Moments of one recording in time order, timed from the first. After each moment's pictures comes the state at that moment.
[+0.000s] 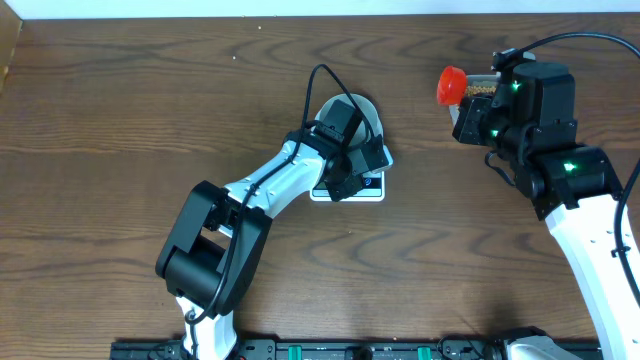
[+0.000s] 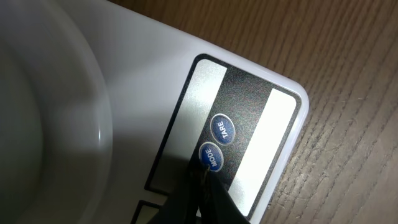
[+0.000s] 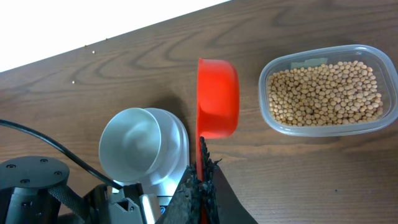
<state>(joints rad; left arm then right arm) -0.55 1.96 1.26 -0.56 0.25 0.64 0.19 1.31 1.24 -0.62 -0.08 0.37</state>
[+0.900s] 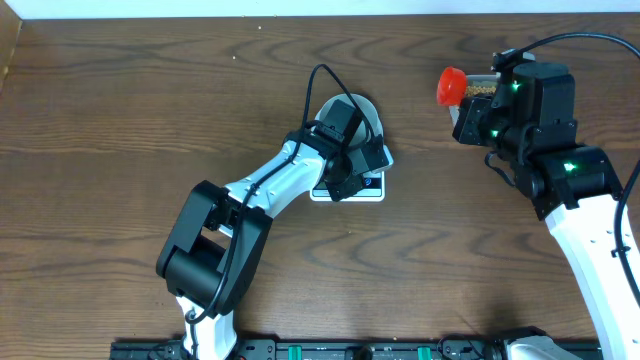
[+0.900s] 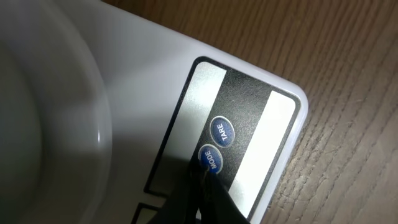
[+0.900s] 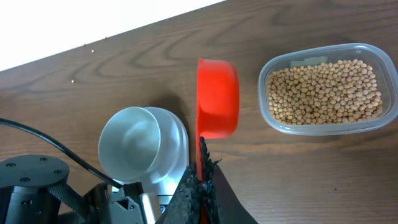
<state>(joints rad) -0.55 1.96 1.26 -0.55 0.25 0.64 0.19 1.31 1.24 -0.62 -0.08 0.37</state>
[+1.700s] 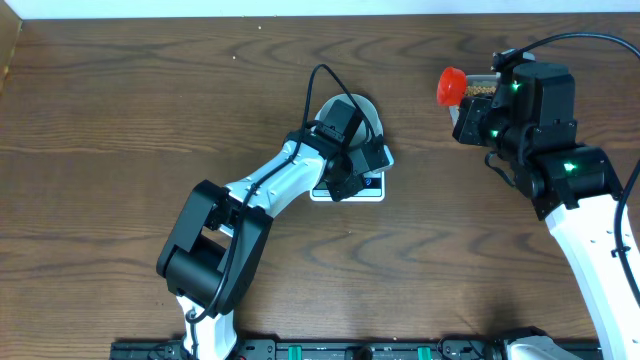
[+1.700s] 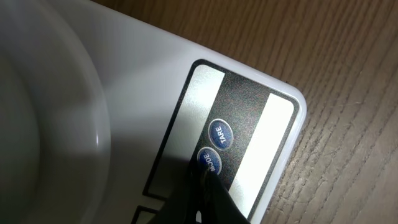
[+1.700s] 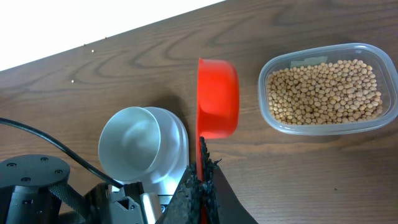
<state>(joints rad) -0.55 1.96 1.26 -0.55 0.26 0.64 0.19 1.31 1.24 -0.62 -0.08 0.37</state>
